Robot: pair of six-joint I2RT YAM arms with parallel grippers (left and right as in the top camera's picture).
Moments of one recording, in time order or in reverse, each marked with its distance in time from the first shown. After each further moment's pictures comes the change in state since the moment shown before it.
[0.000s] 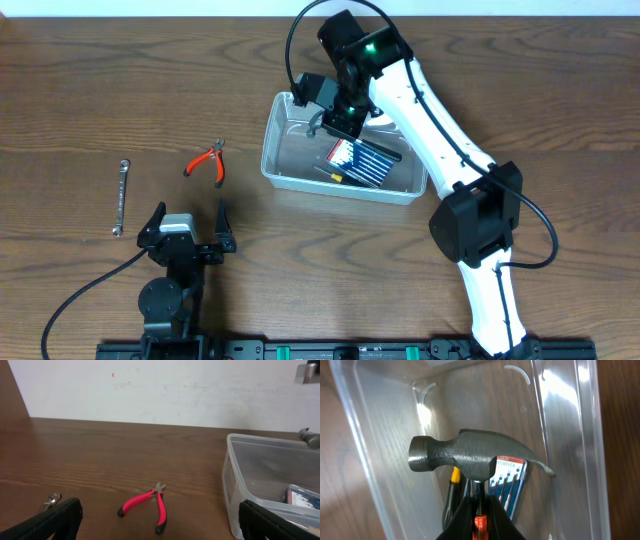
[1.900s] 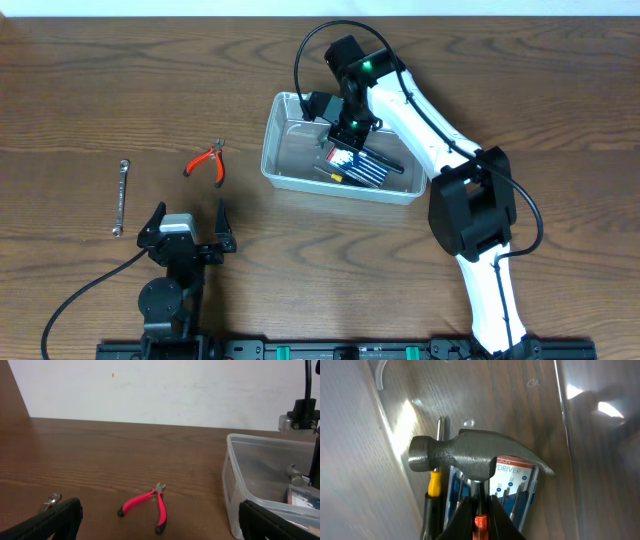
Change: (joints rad) left arm 0.000 0.000 0.000 0.000 0.000 0.000; right arm -0.029 0.037 -0.200 0.169 0.006 -0.002
